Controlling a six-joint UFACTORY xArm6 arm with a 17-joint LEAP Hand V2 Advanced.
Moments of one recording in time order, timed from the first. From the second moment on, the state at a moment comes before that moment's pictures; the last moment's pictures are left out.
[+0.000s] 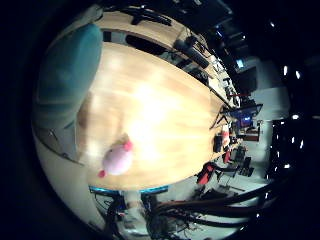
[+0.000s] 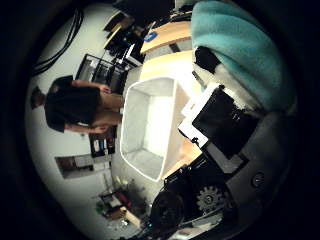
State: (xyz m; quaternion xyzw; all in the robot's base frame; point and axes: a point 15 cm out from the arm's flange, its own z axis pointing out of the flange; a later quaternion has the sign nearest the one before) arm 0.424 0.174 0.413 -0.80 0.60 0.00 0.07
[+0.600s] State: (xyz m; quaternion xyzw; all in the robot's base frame) arm 0.379 0.317 0.433 -0.88 0.47 0.01 0.08
